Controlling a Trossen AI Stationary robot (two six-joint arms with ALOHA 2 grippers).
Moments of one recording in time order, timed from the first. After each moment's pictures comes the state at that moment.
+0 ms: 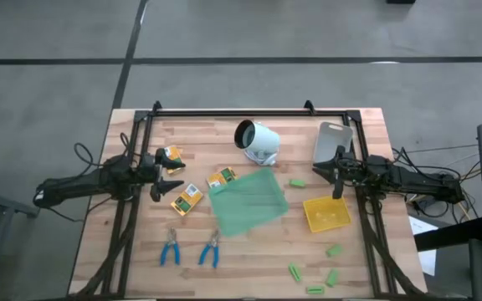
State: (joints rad) left arm 0.15 0.00 0.03 -0.06 0.09 -0.25; right arm -0.09 0.02 0.08 -0.18 0.13 0.28
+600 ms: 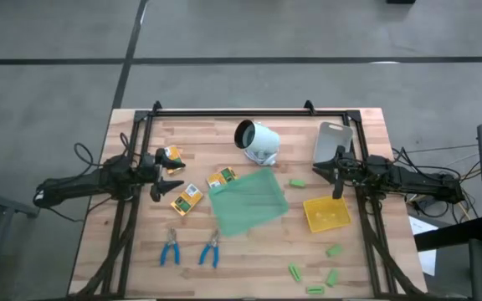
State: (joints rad) left arm 0.15 0.00 0.03 -0.02 0.09 -0.25; right arm -0.09 0.02 0.08 -0.18 0.13 0.28
